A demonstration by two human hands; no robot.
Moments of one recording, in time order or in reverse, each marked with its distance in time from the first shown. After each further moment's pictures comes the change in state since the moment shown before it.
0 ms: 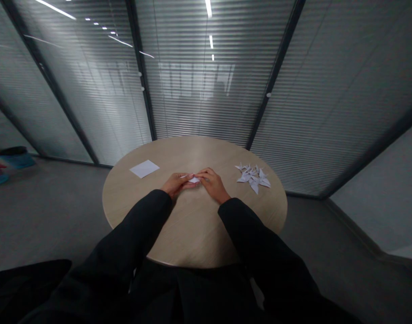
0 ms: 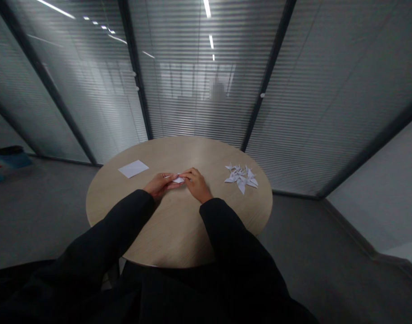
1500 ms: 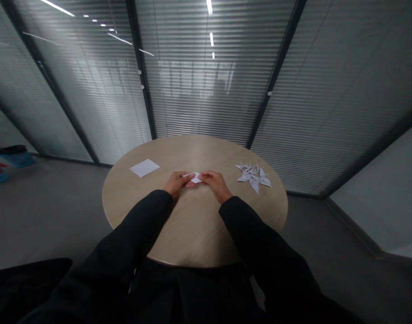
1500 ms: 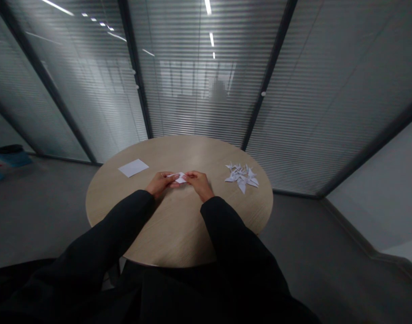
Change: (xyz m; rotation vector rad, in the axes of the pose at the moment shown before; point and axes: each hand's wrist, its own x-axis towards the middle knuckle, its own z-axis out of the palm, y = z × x) left_hand 0.002 -0.006 0.003 0.098 0.131 0.071; right_hand 0.000 0.000 0.007 0.624 0.084 0.664
